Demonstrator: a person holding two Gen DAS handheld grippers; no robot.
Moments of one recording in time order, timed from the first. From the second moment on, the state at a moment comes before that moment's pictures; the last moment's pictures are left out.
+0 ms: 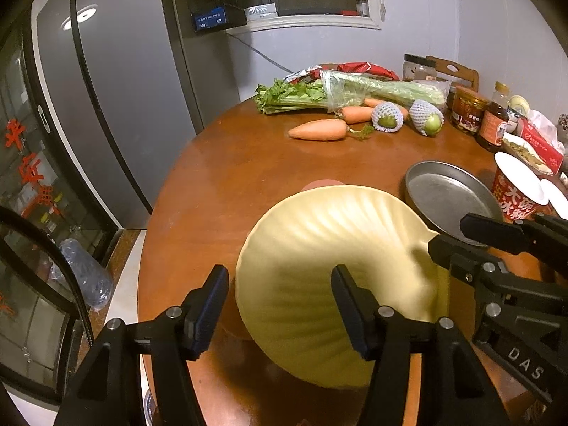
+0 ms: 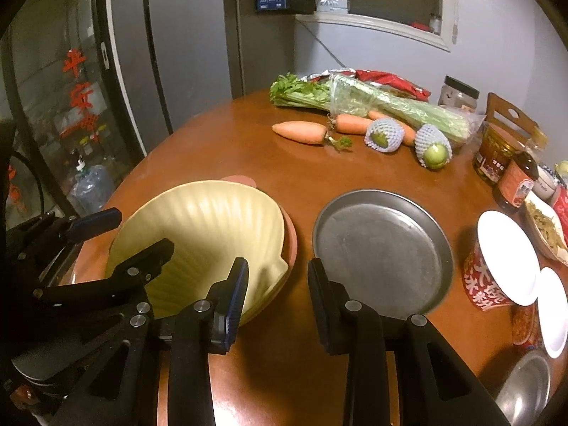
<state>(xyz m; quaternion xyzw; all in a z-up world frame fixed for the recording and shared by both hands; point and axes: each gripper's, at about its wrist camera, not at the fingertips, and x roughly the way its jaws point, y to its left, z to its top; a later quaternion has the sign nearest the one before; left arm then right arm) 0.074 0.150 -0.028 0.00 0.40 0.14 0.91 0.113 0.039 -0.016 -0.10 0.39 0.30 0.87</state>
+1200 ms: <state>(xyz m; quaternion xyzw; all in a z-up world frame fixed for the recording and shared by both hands) 0.065 0.075 0.038 0.03 0.35 0.09 0.93 0.086 -0.094 0.047 0.00 0.32 0.22 0.92</state>
